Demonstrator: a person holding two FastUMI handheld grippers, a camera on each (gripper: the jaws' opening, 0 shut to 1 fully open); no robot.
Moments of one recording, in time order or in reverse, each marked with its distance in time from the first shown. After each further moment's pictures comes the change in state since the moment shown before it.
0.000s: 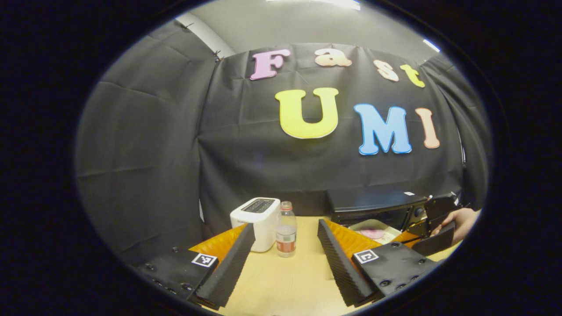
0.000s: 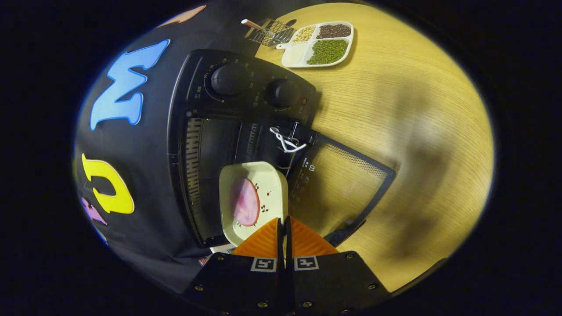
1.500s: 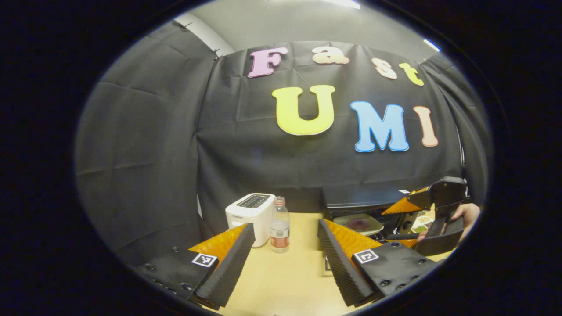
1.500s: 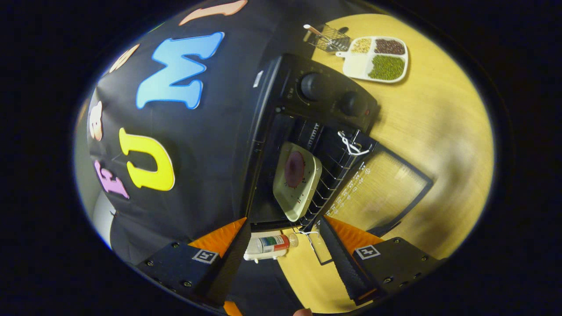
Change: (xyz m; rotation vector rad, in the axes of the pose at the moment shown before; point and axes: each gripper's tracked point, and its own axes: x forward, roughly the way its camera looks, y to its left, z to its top) left arm -0.024 -0.037 -0.002 -0.016 0.014 -0.013; right arm -0.057 0.044 -0.015 -0.270 0.039 0.285
